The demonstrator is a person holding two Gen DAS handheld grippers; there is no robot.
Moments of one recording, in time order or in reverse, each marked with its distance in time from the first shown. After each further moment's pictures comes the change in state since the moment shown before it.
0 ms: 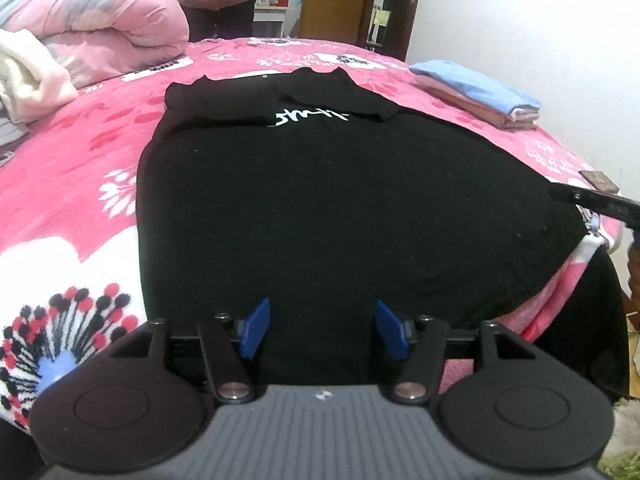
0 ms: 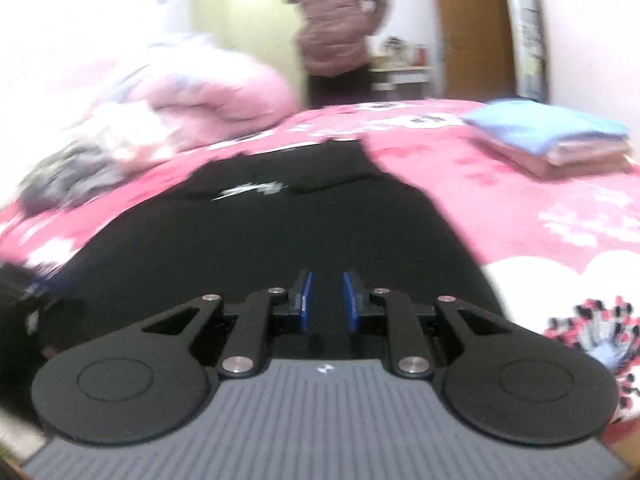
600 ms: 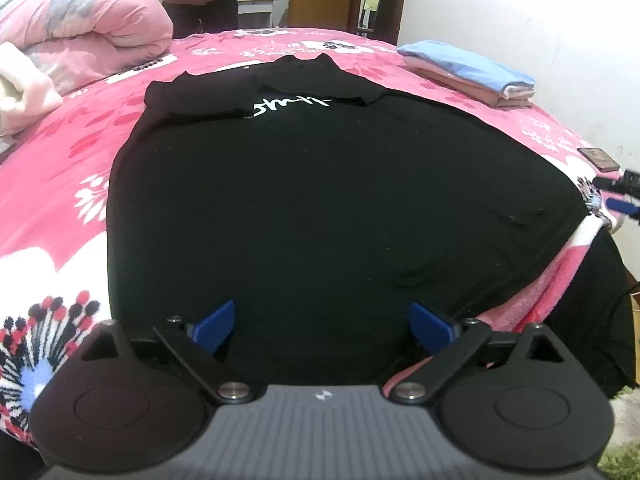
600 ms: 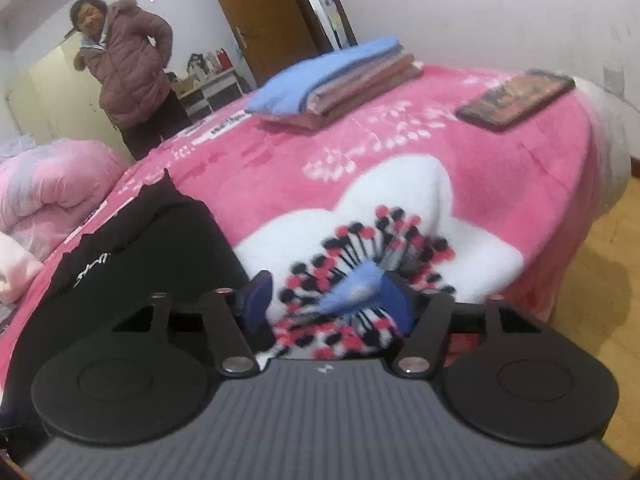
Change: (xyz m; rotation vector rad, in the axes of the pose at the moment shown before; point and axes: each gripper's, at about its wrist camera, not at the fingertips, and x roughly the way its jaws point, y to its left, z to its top) left arm 0.013 -0.023 0.002 0.050 0.032 0.021; right arm -0.053 -0.081 -0.032 0.437 -0.033 -0.363
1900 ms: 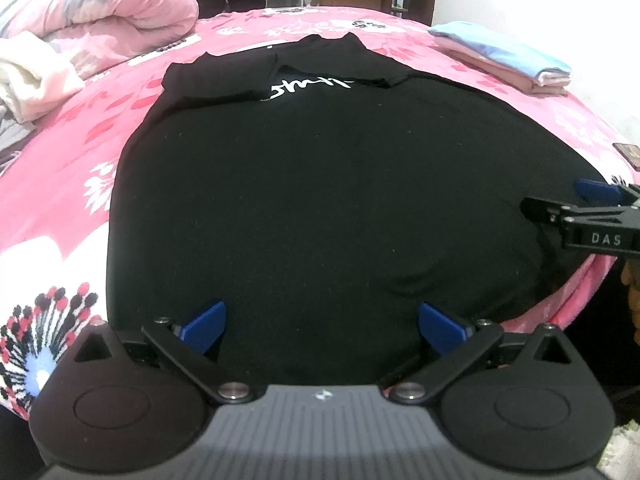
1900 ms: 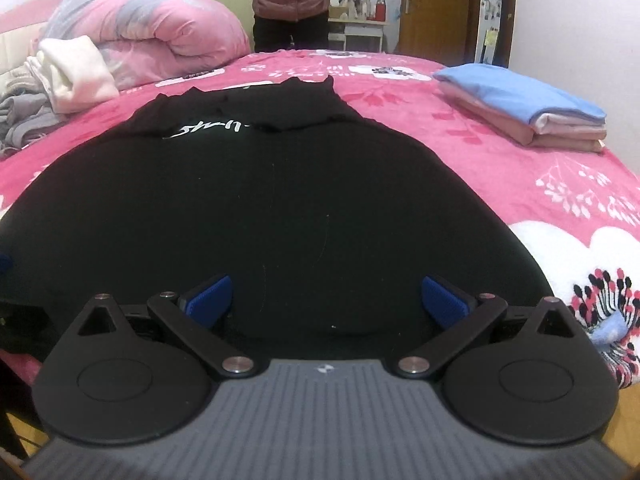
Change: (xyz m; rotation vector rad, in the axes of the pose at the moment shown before) left arm 0.013 -0.017 0.012 -0.048 0.078 0.105; right arm 0.037 0.178 -0.055 -0.541 0.122 0.122
